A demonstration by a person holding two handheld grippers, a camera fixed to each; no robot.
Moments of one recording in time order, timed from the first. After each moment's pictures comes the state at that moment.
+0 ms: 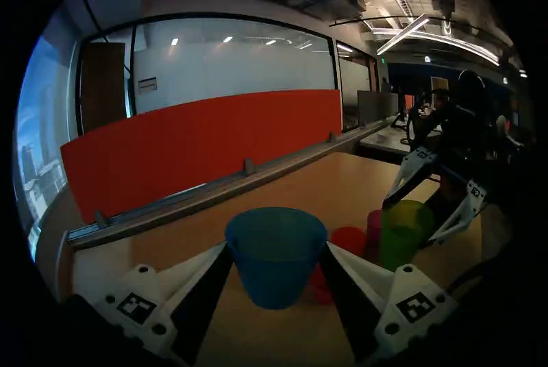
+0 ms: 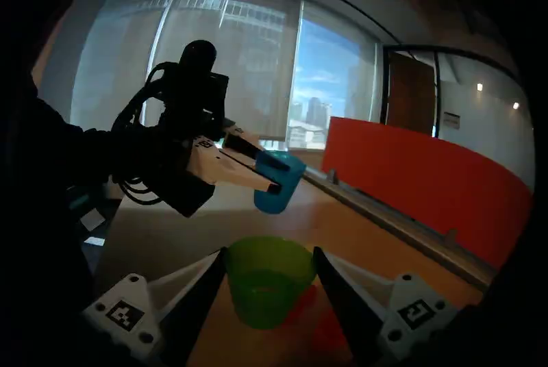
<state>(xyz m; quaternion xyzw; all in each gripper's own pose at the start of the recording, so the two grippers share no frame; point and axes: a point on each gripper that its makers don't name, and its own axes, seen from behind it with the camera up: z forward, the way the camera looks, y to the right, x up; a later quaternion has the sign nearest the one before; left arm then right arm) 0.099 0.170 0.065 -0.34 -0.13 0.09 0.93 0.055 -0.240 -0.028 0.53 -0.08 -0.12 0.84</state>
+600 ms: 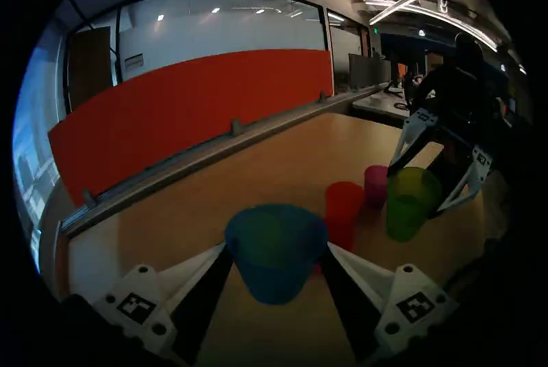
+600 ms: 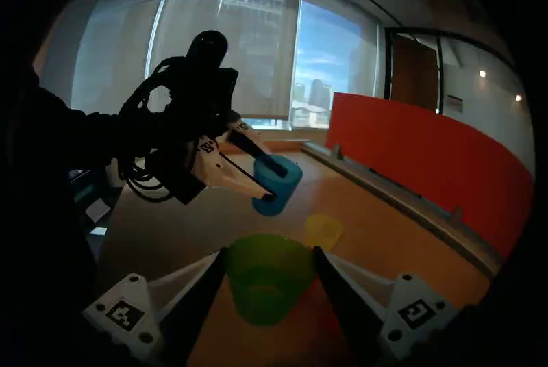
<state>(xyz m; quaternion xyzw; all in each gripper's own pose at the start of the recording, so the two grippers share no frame) 0.028 0.177 0.054 -0.35 -0.20 0.14 0.91 0.017 -0.227 -0.035 0.53 -0.13 -0.14 0.83</state>
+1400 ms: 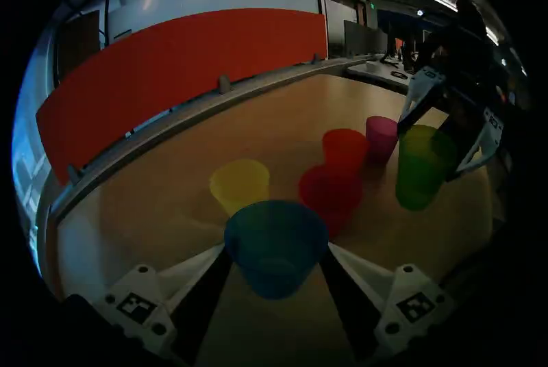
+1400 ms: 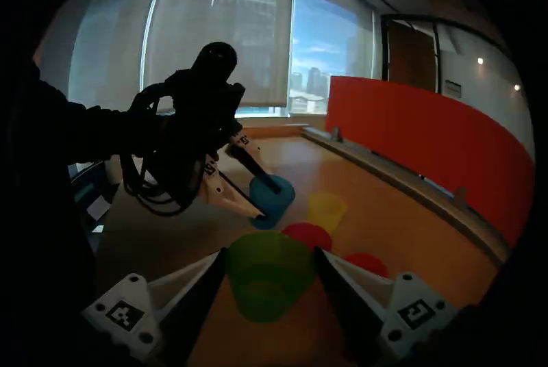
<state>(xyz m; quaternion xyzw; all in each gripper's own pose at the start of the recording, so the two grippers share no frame) -0.051 0.177 0.047 -0.36 -0.27 0.16 0.88 -0.015 -0.217 -0.036 0.52 -0.16 -0.13 0.83</state>
